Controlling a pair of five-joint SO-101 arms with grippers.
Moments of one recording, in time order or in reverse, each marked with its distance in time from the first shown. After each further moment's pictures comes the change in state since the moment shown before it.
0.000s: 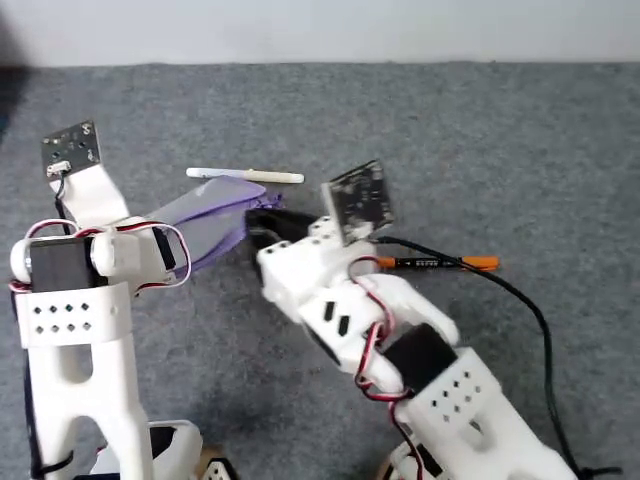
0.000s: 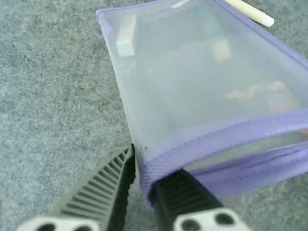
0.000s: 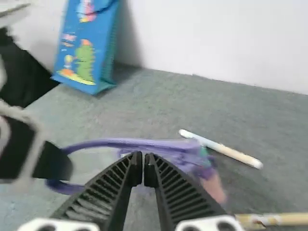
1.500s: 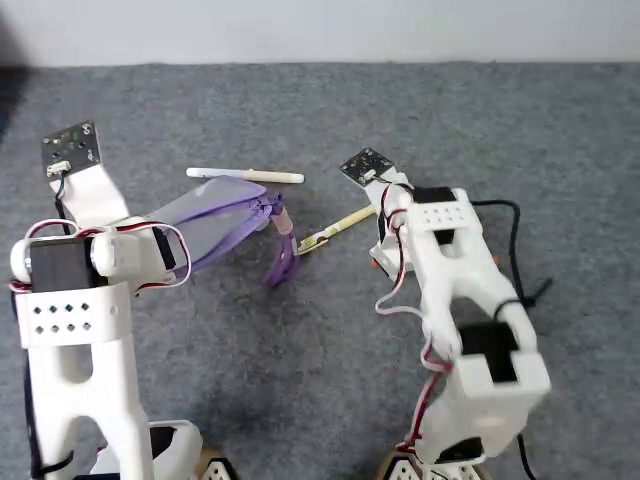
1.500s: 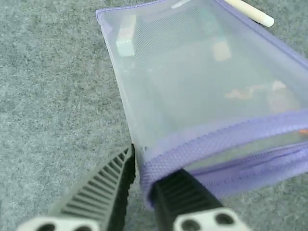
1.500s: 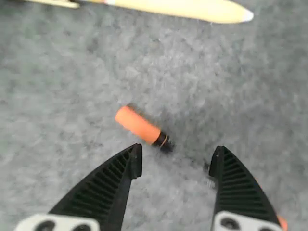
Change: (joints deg) left arm 0.0 0.0 0.0 0.0 0.0; right arm 33.0 67.3 -29.5 25.4 48.3
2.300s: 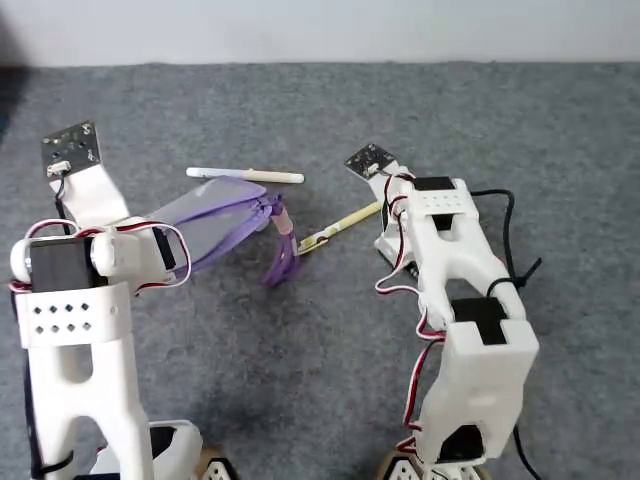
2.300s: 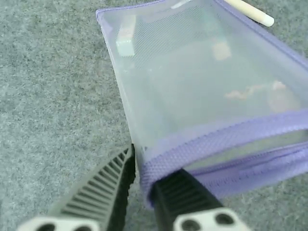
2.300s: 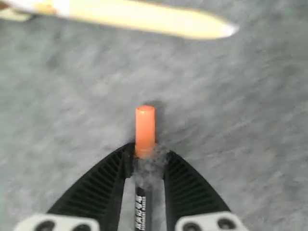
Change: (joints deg) left arm 0.0 0.0 0.0 0.0 0.0; right arm 0.4 7.0 -7.5 1.8 0.4
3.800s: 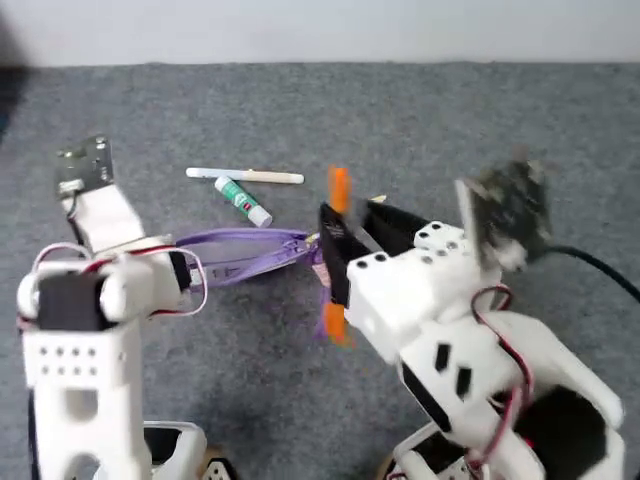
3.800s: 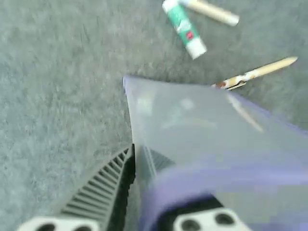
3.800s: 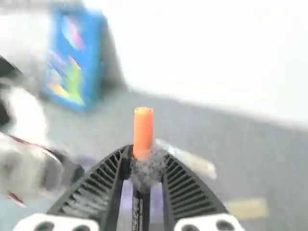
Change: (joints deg) left arm 6.0 -6.0 3.9 0.1 1.8; right arm -29.4 -78.4 0.0 6.2 -44.5
